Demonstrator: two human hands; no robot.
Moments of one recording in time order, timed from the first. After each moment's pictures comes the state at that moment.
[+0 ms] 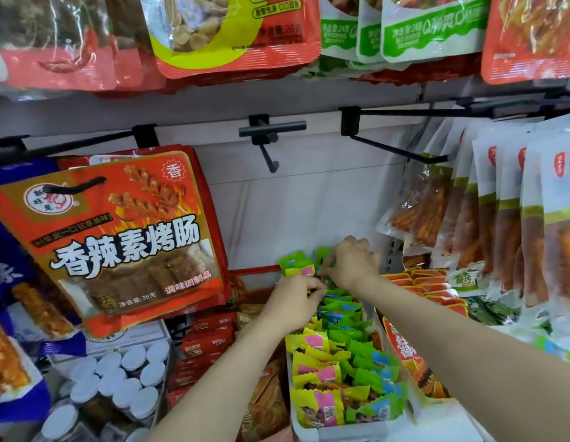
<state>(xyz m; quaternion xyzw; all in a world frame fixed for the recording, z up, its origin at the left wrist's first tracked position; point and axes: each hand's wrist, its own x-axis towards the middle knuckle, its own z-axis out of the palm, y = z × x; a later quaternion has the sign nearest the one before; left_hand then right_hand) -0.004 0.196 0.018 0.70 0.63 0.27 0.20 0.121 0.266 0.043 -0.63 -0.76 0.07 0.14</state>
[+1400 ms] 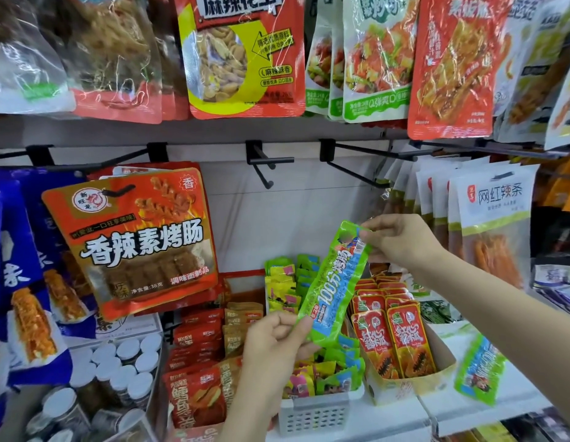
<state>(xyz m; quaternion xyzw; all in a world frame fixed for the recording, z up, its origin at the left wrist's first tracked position) 0.033 0.068 0.030 0.39 0.51 0.59 0.49 0.218 0.185 0.144 -0.52 -0.62 0.39 0.44</state>
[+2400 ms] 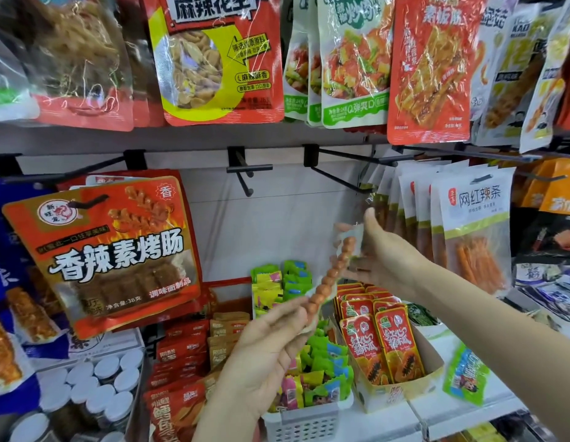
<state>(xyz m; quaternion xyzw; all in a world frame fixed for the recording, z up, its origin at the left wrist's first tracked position) 0.032 0.080 0.051 0.30 0.31 0.60 0.68 0.220 0.179 0.137 -0.43 -0.51 0.61 0.43</state>
